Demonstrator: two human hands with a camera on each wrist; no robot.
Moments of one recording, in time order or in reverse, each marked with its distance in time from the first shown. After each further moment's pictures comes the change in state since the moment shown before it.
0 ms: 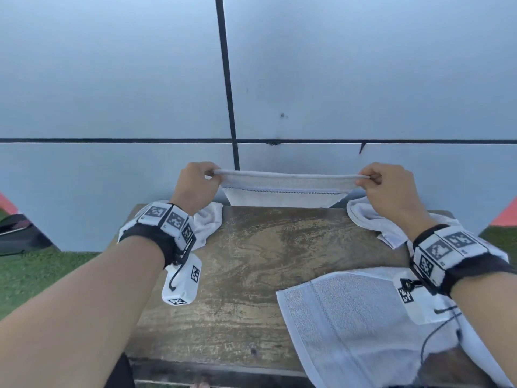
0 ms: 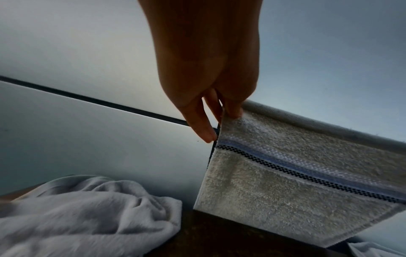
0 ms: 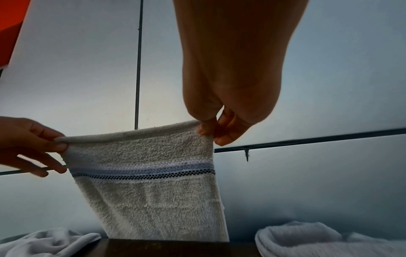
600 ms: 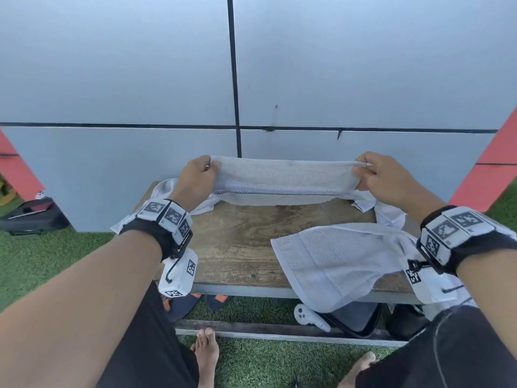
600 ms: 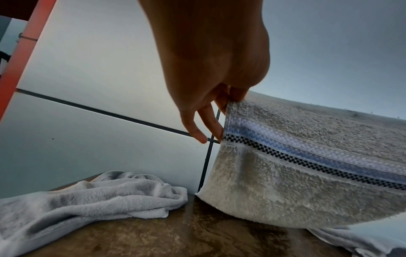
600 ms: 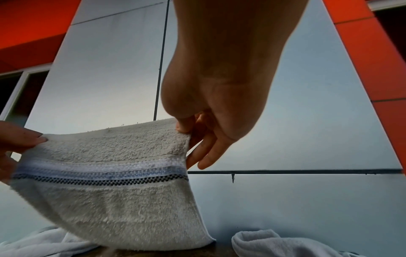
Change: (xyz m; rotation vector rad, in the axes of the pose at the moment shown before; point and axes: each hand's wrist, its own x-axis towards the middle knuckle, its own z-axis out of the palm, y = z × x) left_hand -0.149 0.020 -0.040 -0.138 0.016 -0.023; right_hand -0.131 -0.040 -0.091 0.099 -0.230 -0.001
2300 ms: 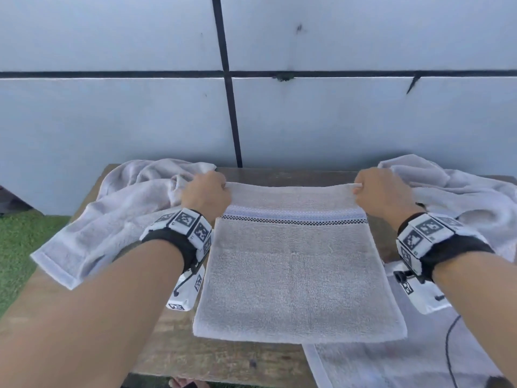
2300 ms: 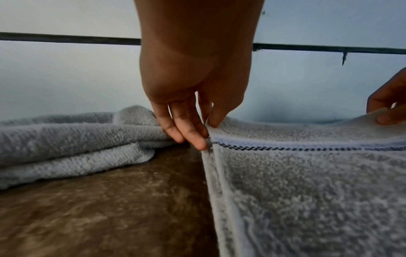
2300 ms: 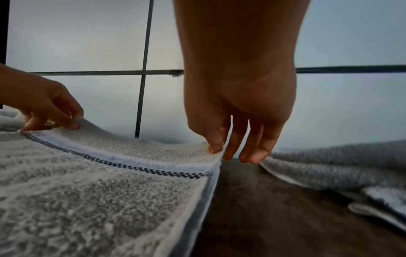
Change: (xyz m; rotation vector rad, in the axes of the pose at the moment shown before) left_hand 0.161 -0.125 0.140 0.732 -0.190 -0.237; right_hand 0.186 0.124 0.175 -0.545 -0.203 0.194
